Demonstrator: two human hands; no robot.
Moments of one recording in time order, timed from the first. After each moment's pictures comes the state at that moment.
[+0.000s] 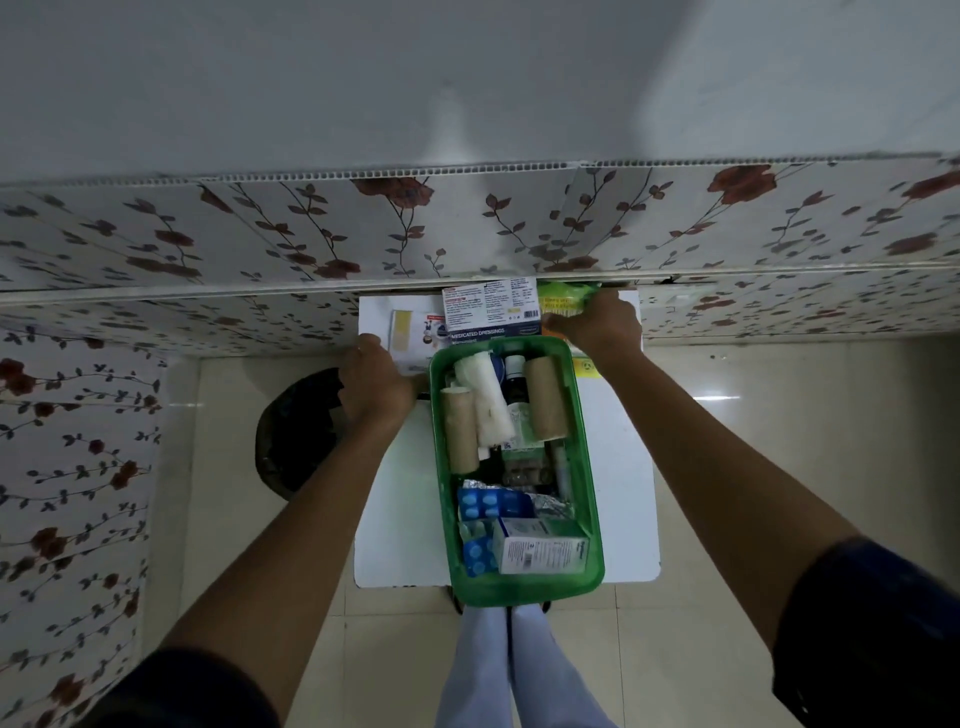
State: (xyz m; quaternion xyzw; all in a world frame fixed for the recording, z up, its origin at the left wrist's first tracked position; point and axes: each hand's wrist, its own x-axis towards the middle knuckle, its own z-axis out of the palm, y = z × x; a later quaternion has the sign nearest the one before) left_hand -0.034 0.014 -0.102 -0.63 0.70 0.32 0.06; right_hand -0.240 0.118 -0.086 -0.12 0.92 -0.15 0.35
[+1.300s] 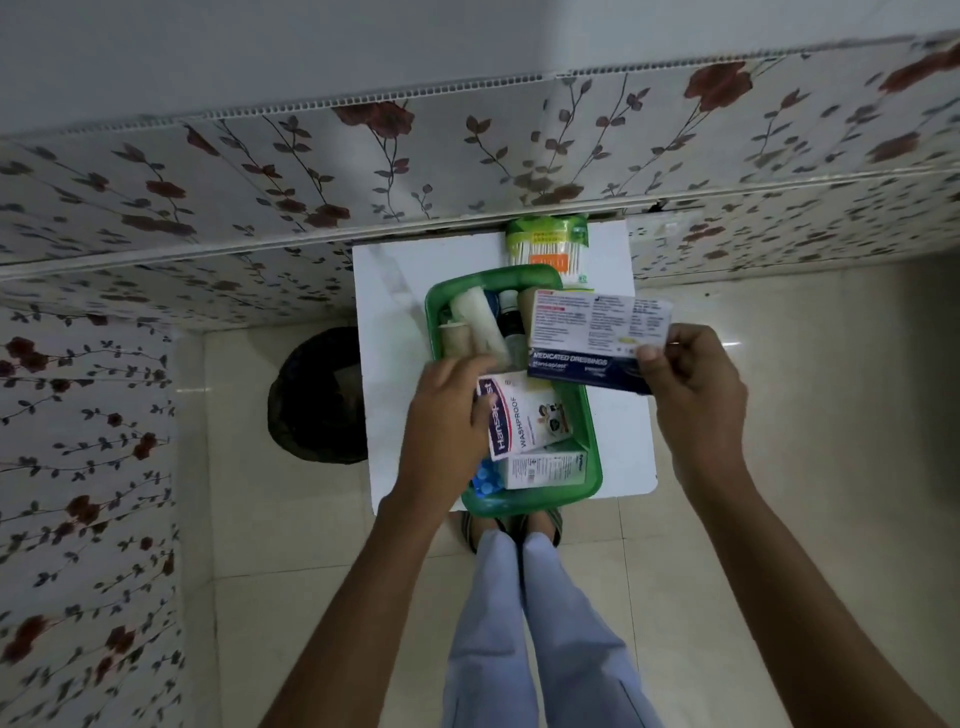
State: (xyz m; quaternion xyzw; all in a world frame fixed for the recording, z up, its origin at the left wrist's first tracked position) left_hand -0.003 0.128 -0.015 -0.39 0.85 0.37 -0.02; right_hand -0.155 0.258 0.010 -0.08 0.88 -0.41 0.24
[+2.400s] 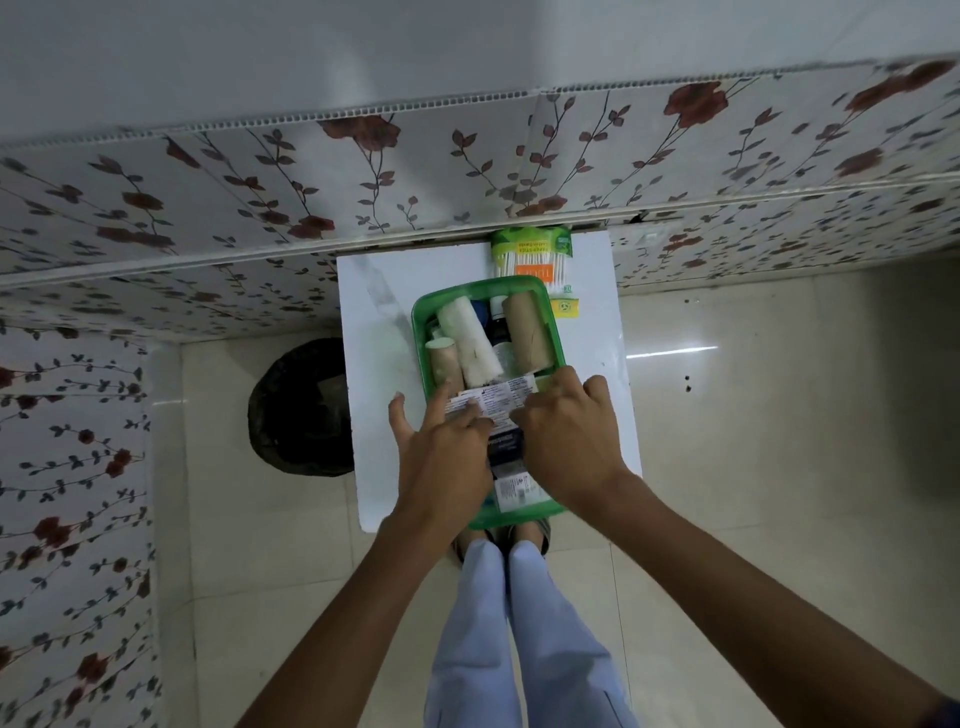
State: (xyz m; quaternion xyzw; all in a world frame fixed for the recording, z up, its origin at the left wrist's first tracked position) left_hand 0.010 0.146 -0.032 -0.27 0.94 0.14 0.12; right_hand -0.103 0.226 -0.021 -0.52 0.84 0.05 0.14
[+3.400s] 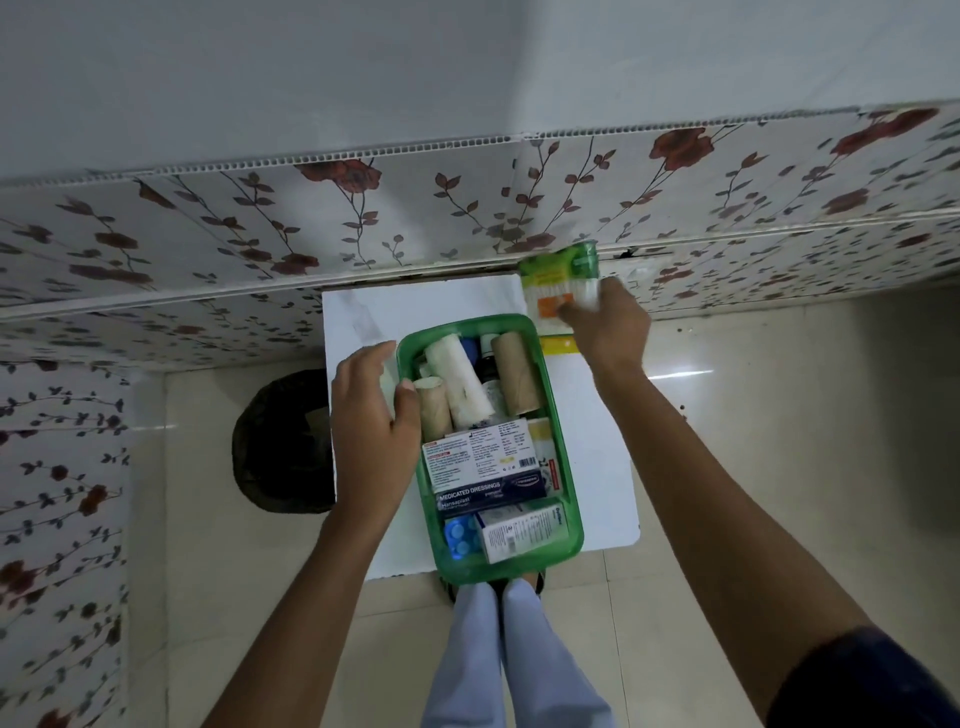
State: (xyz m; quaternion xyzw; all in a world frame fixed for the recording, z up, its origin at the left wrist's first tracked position) left_hand -0.016 0.087 -0.028 -0.47 0.77 0.38 -0.17; right_hand -0.226 0.161 -0.054 -0.07 0.92 -0.32 0.23
